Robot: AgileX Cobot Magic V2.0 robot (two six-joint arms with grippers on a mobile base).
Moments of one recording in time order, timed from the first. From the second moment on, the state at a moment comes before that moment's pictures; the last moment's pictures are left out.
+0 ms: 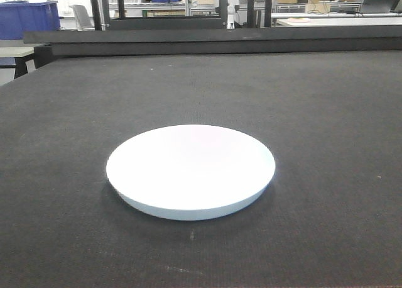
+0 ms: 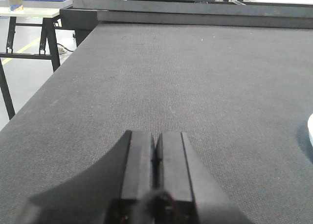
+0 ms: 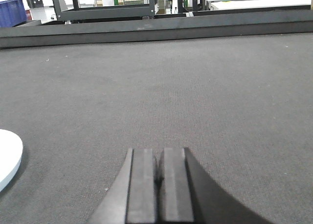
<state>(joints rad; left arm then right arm) -0.09 -0.02 0.03 -0.04 0.12 0.03 0.07 -0.01 0.03 0.04 0.09 0.09</state>
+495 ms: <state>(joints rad) -0.09 -0.02 0.03 -0.04 0.12 0.03 0.07 -0.01 0.03 0.04 0.09 0.09</state>
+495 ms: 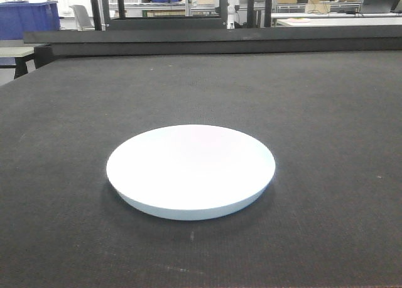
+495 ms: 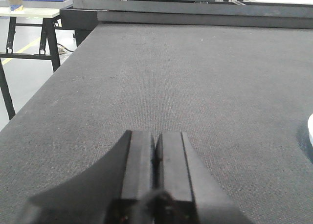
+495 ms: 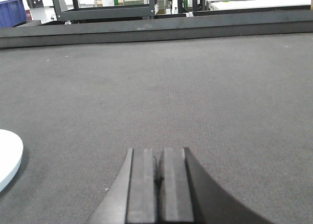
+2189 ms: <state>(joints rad) -0.09 -0.02 0.03 -0.04 0.12 0.03 0.36 1.23 -1.01 0.44 0.81 -0.38</state>
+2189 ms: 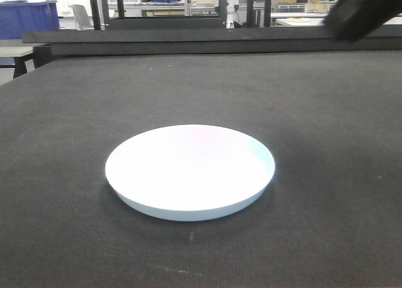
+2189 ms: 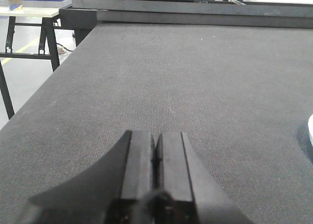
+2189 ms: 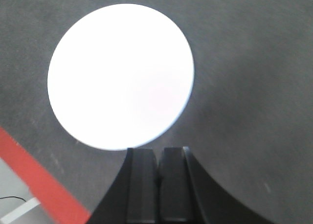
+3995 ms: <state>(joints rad) -0.09 -0.02 0.03 -0.04 0.12 0.03 0.42 1.75 -1.09 0.44 0.58 -0.38</state>
